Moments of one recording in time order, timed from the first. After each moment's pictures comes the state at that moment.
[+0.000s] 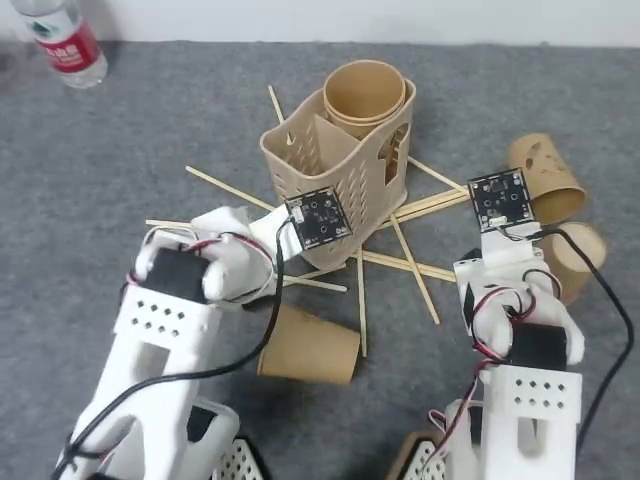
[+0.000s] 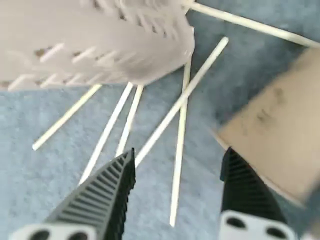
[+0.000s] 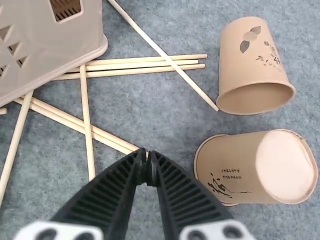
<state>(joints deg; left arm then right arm) 9.7 -39.3 40.1 73.2 -45.3 2.5 -63.3 57.2 60.9 18.8</state>
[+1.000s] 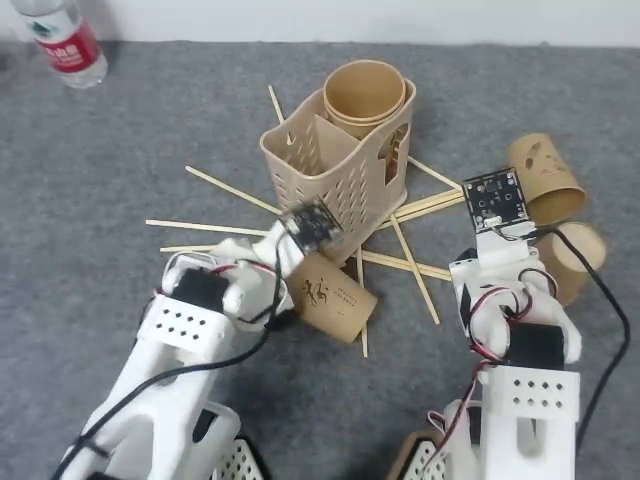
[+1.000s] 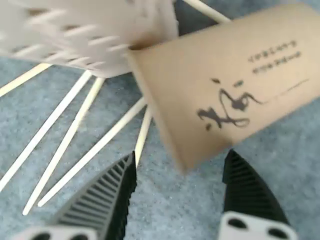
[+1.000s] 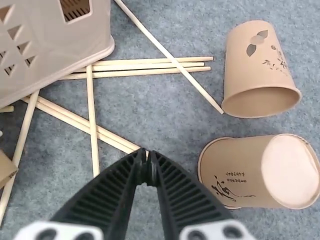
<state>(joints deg) 10.8 -39.3 58.2 59.4 -28.2 1.2 -63.3 57.2 60.9 18.8</state>
